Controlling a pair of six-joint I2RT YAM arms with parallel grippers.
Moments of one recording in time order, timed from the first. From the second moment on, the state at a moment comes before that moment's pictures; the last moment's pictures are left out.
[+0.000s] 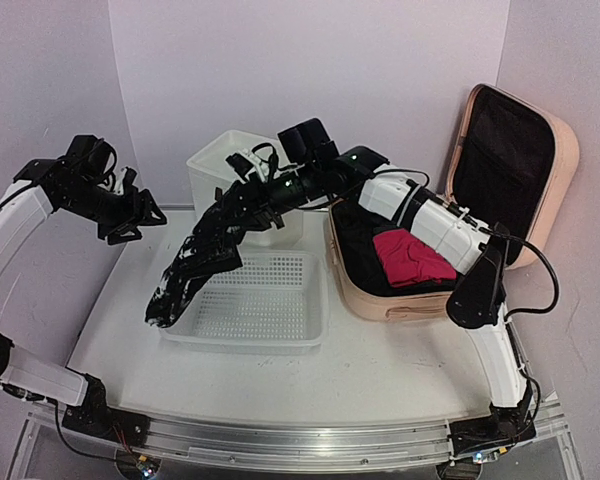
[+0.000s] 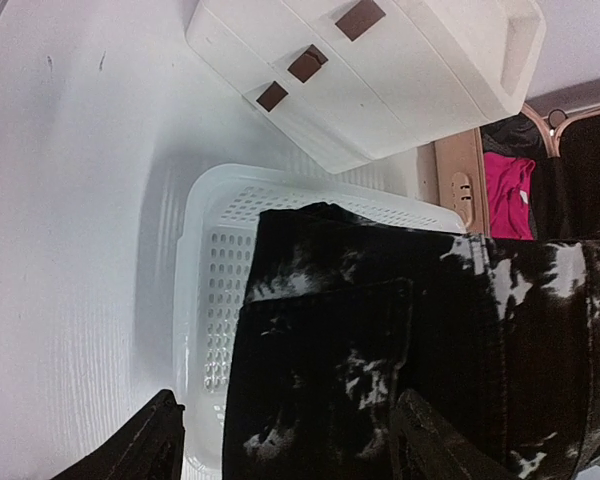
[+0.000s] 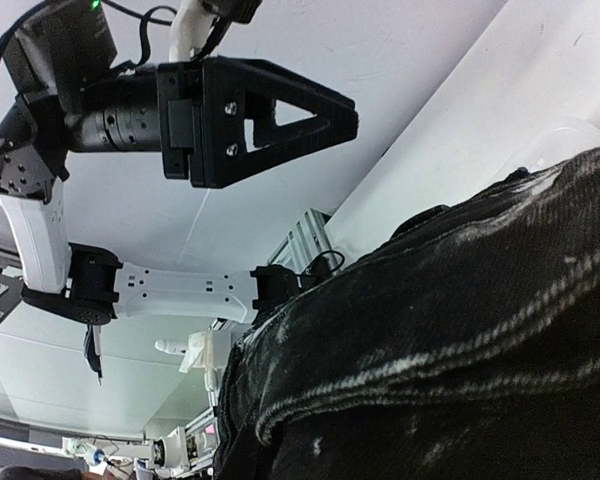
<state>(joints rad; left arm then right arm) -0.22 1.26 1.43 -1.05 0.30 -0.49 0.90 2.27 2.46 -0.71 -0.83 0.63</state>
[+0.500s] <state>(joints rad) -0.22 1.28 1.38 -1.05 0.33 -0.50 0.83 2.16 1.71 -0.62 -0.67 0.42</state>
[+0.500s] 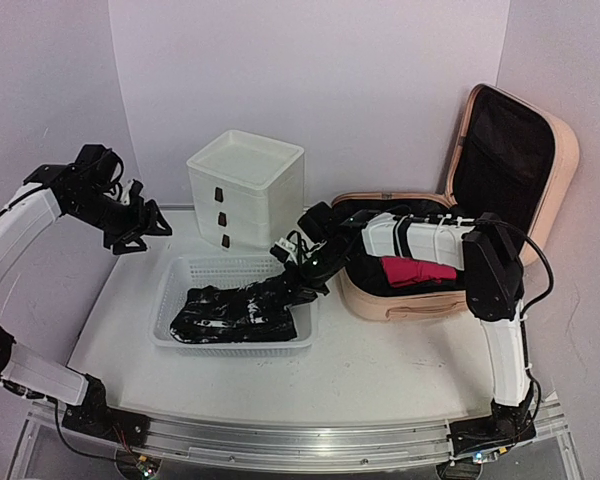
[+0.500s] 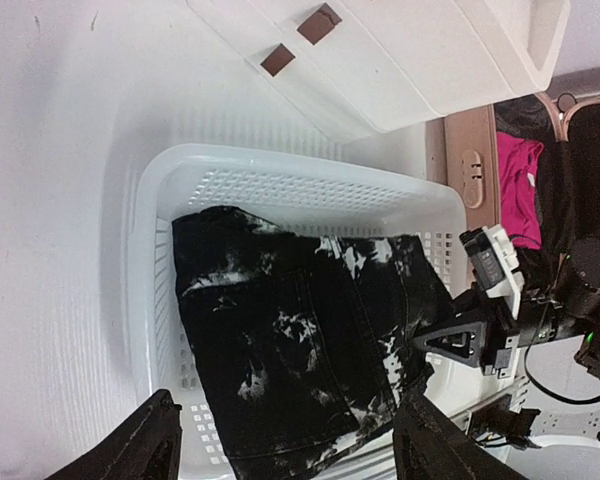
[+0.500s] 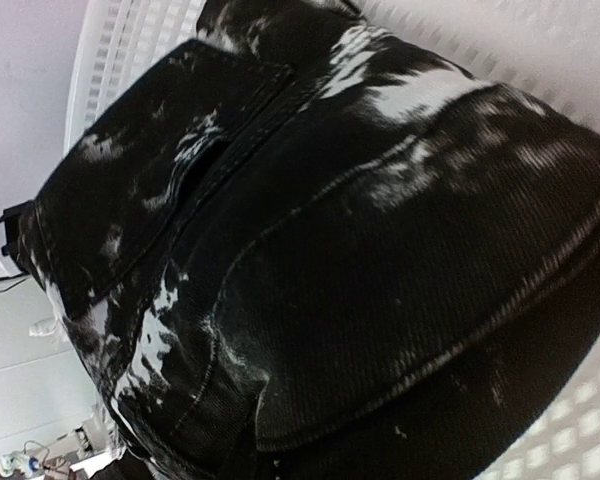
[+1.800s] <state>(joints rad) -0.22 1.52 1.11 -0.95 0.49 -0.50 1.06 2.16 2.16 -0.88 -0.31 0.21</state>
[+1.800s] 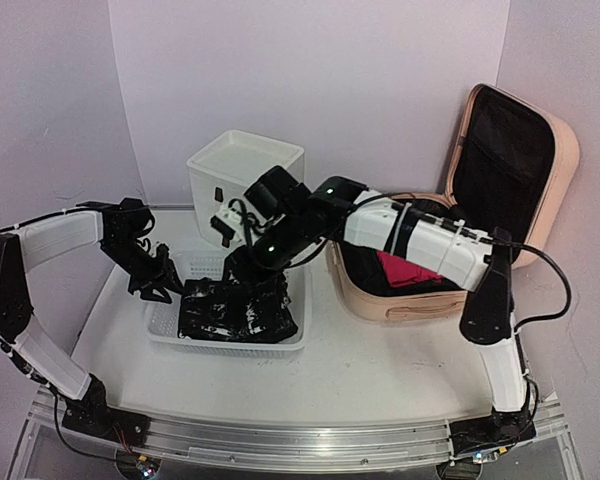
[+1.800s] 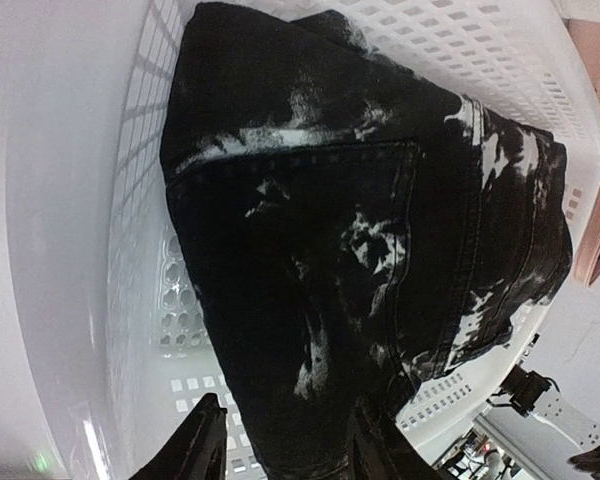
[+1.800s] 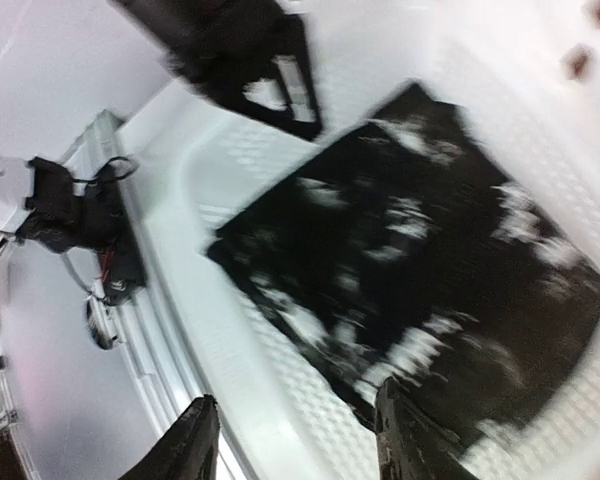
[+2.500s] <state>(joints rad) -0.19 1.36 0.99 -0.85 0.40 -0.61 1.14 2.54 2.38 -0.78 -0.43 0.25</state>
